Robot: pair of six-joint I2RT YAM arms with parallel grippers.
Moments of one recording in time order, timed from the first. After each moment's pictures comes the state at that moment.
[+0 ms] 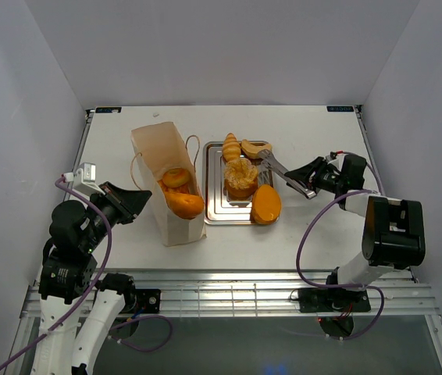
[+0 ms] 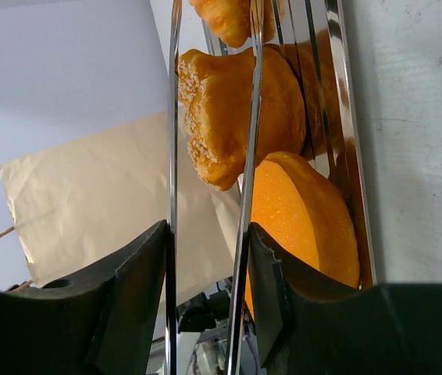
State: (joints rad) left arm -0.18 0.46 0.91 -0.61 0.27 -0.73; right arm -0.10 1.58 0.67 0.34 -0.94 1.04
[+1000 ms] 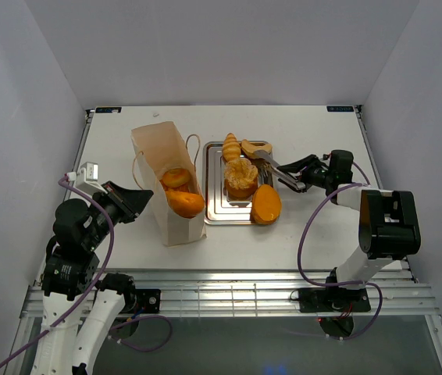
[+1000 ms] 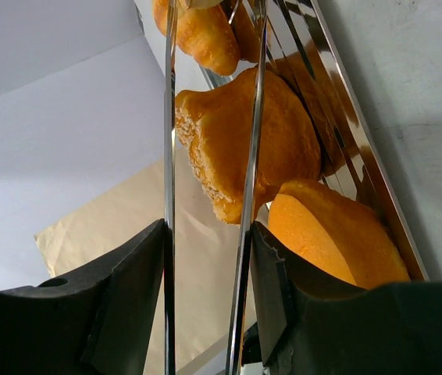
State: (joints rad) left arm -0.18 0.46 0.88 -0.58 0.27 -0.74; right arm 0.00 1.65 0.74 0.31 -0.79 1.30
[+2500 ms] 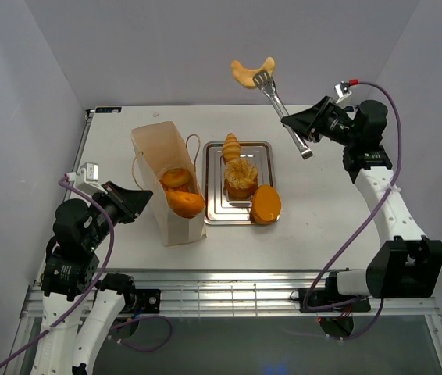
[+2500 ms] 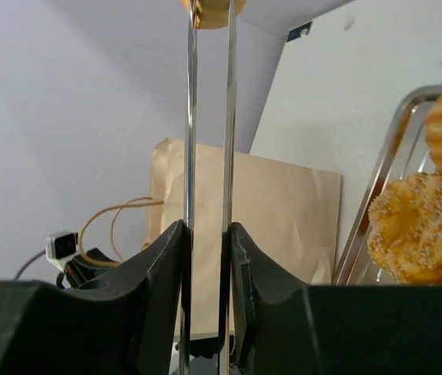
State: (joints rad) left arm -0.18 0.46 0.88 -0.58 0.27 -0.73; right arm 0.04 1.38 1.14 0.16 -0.86 1.06
